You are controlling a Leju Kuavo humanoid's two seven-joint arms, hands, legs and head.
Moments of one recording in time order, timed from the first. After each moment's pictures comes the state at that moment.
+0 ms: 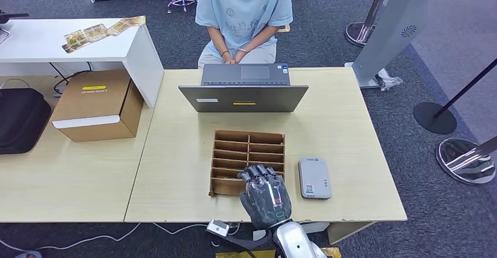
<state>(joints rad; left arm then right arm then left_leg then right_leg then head) -0.13 -0.21 0.57 -0.21 -1.03 -0.45 0.41 -0.01 0.10 0.56 -1.42 1.53 -0.26 0.23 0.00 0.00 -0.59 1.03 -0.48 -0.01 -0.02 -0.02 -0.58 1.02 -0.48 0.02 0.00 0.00</state>
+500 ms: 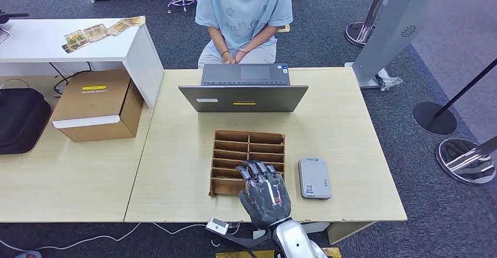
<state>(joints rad) -0.13 -0.21 0.57 -0.21 -1.03 -0.45 0.41 -0.02 0.11 0.55 -1.42 1.53 -0.26 0.23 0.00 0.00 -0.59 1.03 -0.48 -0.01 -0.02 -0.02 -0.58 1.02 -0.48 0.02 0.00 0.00</state>
